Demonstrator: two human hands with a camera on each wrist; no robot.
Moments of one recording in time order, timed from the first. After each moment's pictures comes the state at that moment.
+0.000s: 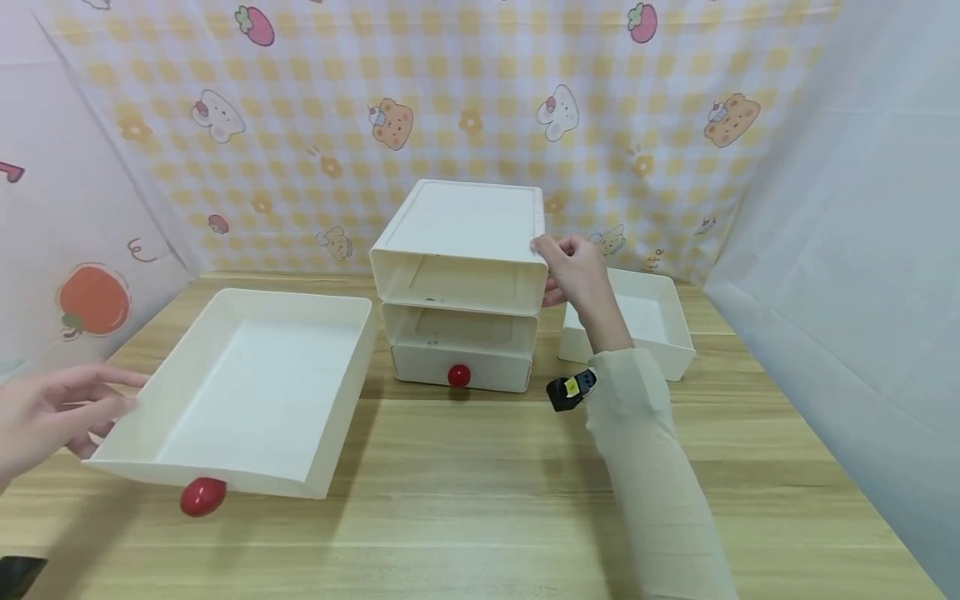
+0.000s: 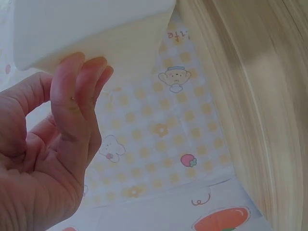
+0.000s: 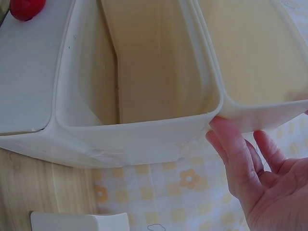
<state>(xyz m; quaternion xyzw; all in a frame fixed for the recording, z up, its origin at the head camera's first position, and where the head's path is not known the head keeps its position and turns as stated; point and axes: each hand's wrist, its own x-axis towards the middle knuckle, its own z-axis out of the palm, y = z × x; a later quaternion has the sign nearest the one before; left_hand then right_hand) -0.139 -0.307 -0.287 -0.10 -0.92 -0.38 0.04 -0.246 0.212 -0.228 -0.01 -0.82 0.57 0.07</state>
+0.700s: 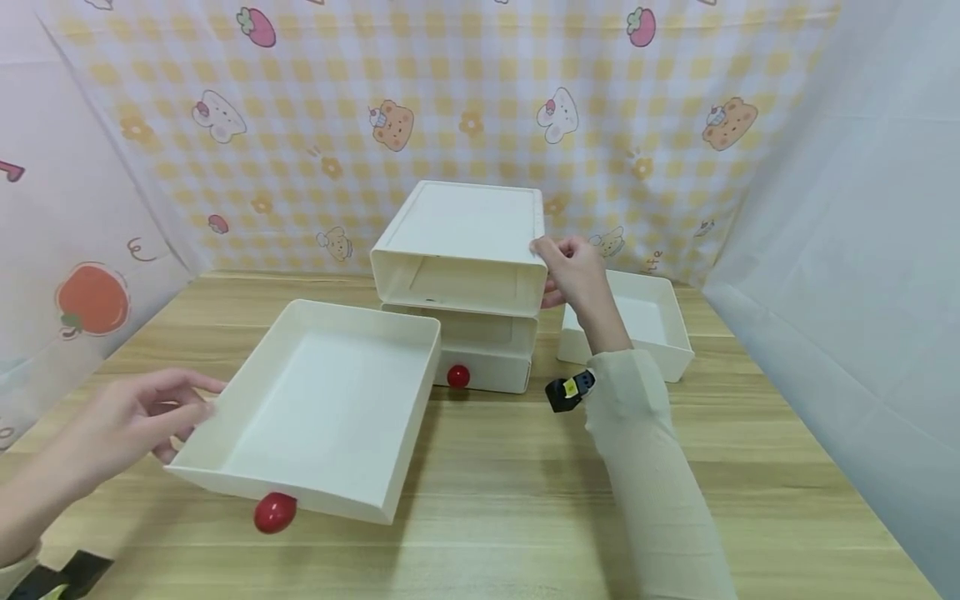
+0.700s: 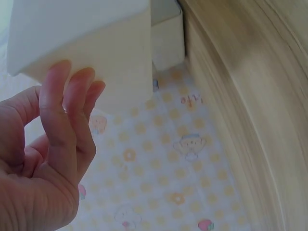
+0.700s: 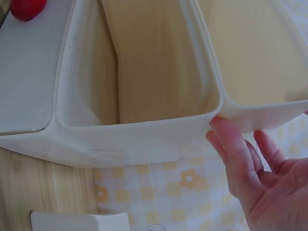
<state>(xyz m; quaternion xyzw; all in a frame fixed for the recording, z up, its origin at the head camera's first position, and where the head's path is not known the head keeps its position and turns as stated) -0.132 -0.229 -0.283 -0.13 -0.92 -0.38 0.01 -0.245 0.212 -0.228 -0.01 -0.82 0.57 0.08</state>
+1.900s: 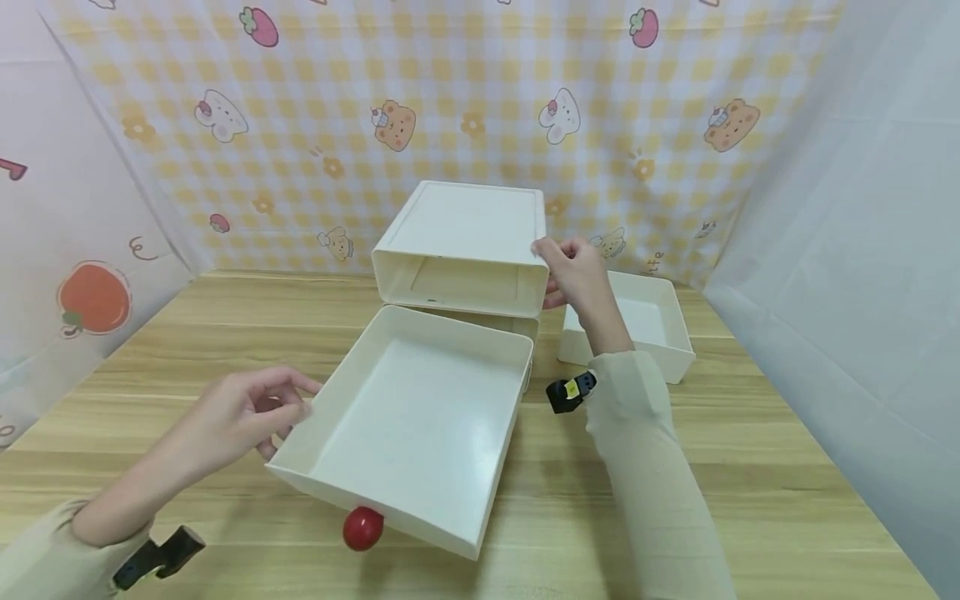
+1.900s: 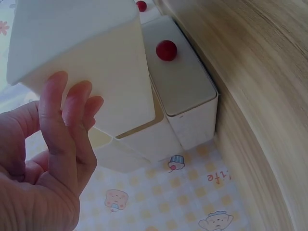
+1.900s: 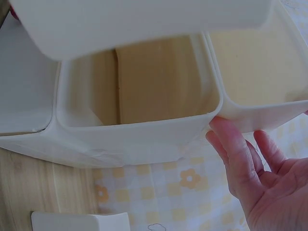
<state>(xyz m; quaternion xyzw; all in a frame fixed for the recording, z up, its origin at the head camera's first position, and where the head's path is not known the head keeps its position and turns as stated) -0.133 -0.148 -0.276 -0.18 -0.87 -0.45 -0.04 -0.245 0.211 -0.228 -0.01 -0.81 0.58 0.08</state>
